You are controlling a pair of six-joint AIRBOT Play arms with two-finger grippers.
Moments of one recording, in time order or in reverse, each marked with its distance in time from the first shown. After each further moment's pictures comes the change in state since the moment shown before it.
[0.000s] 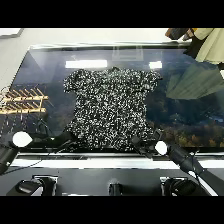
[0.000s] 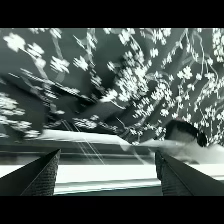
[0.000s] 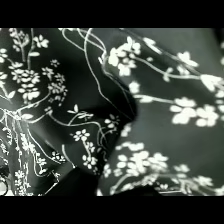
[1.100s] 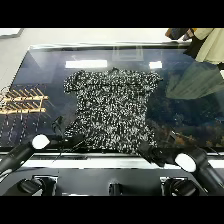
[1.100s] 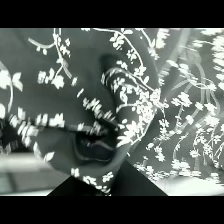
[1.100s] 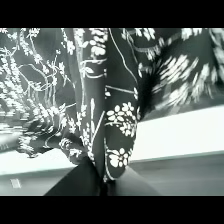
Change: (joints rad) left arm -0.184 -0.100 -0.036 -0.040 0.199 -0.037; right arm 0.002 0.457 0.053 -0.139 0.460 0.179
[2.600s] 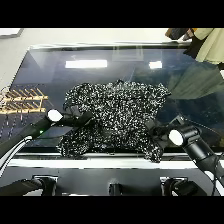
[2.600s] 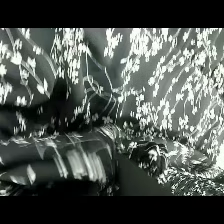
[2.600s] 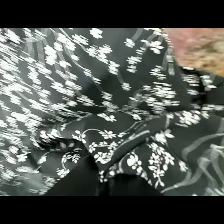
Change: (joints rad) left arm 0.050 -0.447 0.350 -0.210 0.146 0.155; right arm -0.126 -0.327 0.195 -0.227 -0.136 0.244
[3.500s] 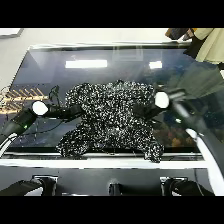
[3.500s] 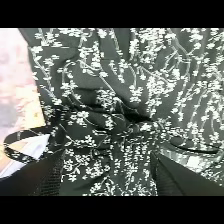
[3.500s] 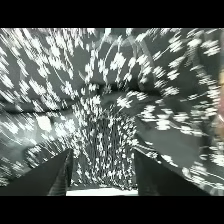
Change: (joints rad) left arm 0.120 0.101 0.101 0.305 -0.139 0.051; right arm 0.055 -0.434 0.545 -0.020 0.308 -0.514
